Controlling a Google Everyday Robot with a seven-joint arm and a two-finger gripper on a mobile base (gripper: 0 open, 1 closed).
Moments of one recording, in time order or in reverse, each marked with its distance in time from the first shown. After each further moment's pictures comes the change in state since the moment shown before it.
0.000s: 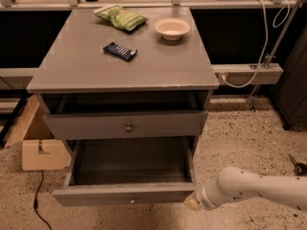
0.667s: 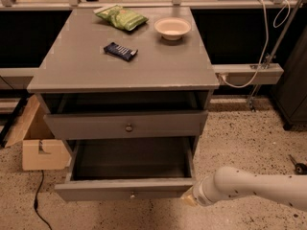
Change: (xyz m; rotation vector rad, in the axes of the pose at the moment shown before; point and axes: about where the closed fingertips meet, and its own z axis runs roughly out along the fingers) arm -0.013 -0.017 0.022 0.025 -0.044 -0.029
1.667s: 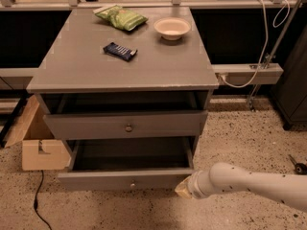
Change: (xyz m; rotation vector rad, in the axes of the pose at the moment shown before) arm -0.031 -0.015 0.018 0.011 -0.078 -0.141
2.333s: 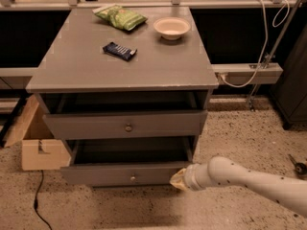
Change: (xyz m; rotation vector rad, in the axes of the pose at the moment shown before) arm -0.032 -0.020 0.014 -0.005 -0.110 -0.203
